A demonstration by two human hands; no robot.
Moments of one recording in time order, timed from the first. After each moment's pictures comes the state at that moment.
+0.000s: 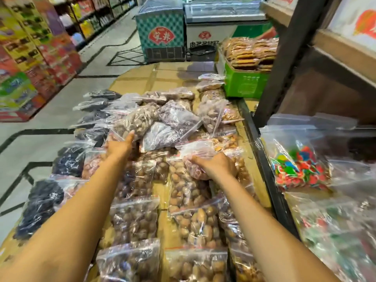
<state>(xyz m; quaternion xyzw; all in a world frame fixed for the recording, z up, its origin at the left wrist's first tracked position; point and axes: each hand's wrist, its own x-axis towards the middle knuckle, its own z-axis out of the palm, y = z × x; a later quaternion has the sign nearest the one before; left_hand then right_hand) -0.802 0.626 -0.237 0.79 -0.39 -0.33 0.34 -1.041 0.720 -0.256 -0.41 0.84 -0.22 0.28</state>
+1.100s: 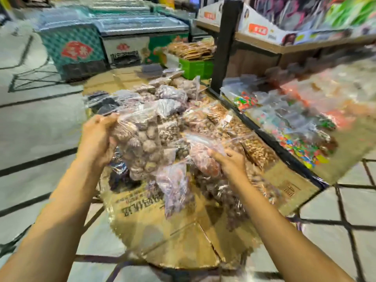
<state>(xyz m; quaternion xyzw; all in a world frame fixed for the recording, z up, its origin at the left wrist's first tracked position) -0.498 0.805 -0.104 0.35 -0.49 -0.65 0.47 -0.718 1.005 -0.193 -0.19 0.74 -0.62 0.18</state>
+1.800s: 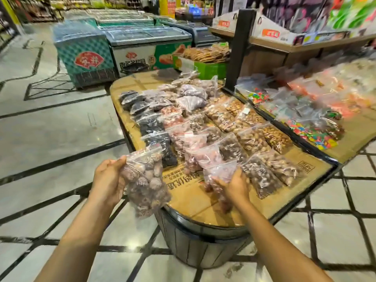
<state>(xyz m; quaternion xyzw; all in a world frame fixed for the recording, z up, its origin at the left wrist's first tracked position) -0.298 0.834 -0.162 0.41 -0.44 -0.69 0.40 -0.556 1.020 -0.267 -0.19 0.91 -0.34 0.12</state>
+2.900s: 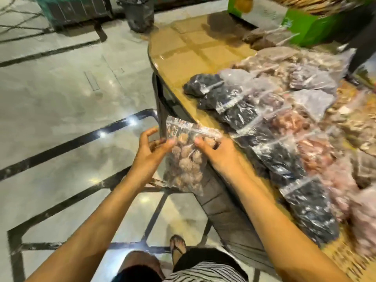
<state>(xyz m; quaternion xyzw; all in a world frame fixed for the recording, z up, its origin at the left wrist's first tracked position) -0.287 0.301 -0.236 0.37 -0.61 -0.67 0.20 -0.423 0.420 -0.223 -0.31 0.75 -0.54 0.24</state>
